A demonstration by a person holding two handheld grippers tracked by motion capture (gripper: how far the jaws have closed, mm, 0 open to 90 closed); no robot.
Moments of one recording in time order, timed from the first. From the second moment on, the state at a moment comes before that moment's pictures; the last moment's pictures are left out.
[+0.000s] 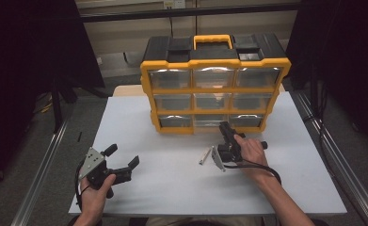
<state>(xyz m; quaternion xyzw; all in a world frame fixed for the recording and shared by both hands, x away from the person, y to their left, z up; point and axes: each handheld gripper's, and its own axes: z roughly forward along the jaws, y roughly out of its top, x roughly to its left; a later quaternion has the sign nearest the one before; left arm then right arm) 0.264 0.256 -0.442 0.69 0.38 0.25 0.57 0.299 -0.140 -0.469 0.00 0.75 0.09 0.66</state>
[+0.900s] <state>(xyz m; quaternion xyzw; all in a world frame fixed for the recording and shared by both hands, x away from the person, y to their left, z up) 0.264 0.255 -0.442 0.69 0.37 0.25 0.57 0.287 -0.139 -0.472 -0.01 0.75 0.08 0.66</state>
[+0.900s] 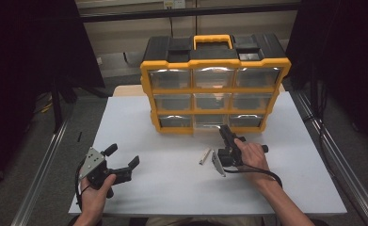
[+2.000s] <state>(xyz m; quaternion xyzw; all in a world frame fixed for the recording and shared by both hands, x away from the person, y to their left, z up) 0.264 0.255 -0.442 0.69 0.37 0.25 0.57 0.271 -0.139 -0.469 -0.02 0.75 0.09 0.65</state>
